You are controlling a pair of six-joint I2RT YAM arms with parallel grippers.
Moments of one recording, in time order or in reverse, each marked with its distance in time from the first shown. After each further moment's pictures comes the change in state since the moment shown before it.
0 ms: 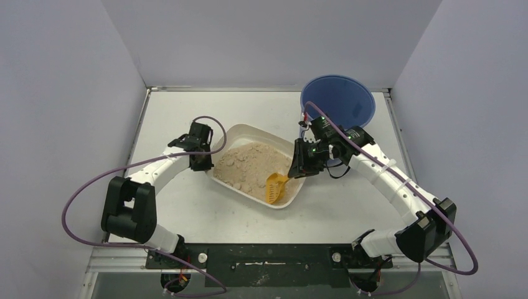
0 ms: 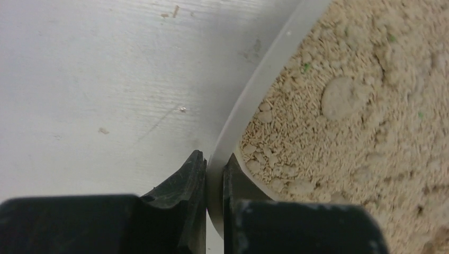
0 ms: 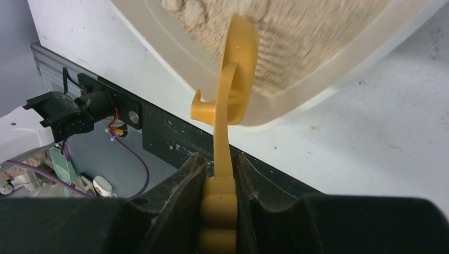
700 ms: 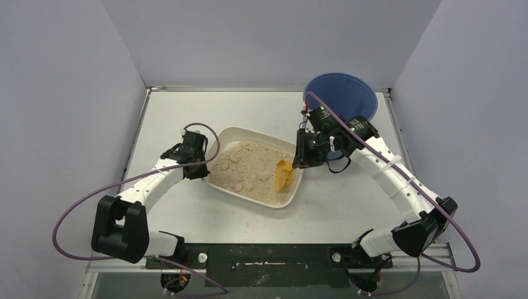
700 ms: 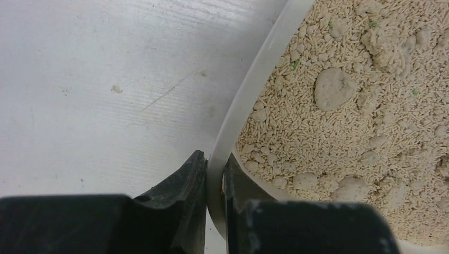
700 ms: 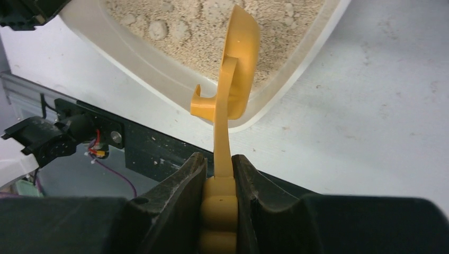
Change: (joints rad) left arm -0.010 -0.162 -0.126 -0.006 0.003 -0.098; right arm 0.039 0.059 0.216 -0.163 0.169 0.008
